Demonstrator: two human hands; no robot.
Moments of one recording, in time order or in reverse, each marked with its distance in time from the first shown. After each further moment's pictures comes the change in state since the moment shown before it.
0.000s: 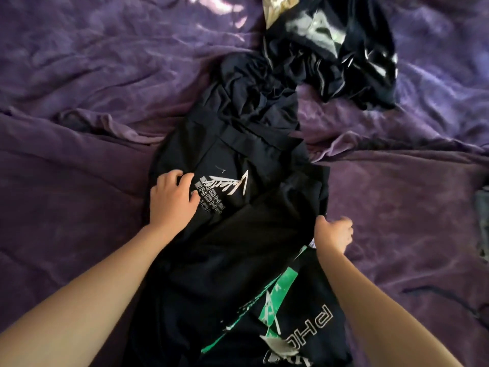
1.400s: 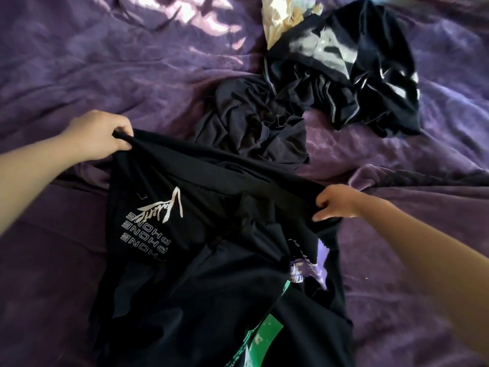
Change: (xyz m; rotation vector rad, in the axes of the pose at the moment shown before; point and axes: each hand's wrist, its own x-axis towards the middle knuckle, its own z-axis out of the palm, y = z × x) left_hand 0.217 -0.072 -0.086 0.111 -0.080 0.027; right_hand 0.121 -0.159 0.021 -1.060 -0.699 -0.967
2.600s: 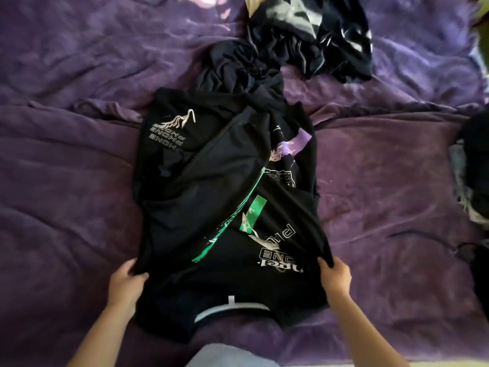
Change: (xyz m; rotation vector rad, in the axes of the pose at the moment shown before) left_hand -0.411 0.000 0.138 -0.842 -0.129 -0.906; right_hand -0.245 -0.083 0.299 1.060 0.487 0.853
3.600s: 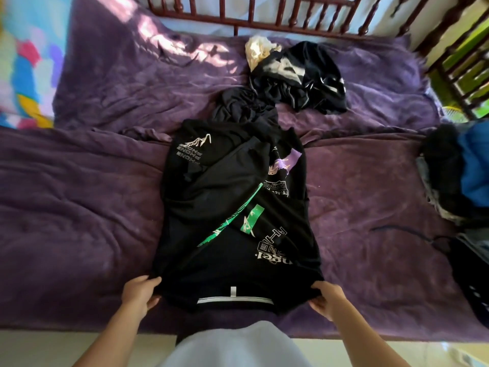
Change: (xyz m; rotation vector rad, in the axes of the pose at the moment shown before) left_hand -0.055 -0.047 -0.038 -0.343 -0.026 -0.194; right_hand -0.073 0.055 -0.028 0.599 -0.301 0.450
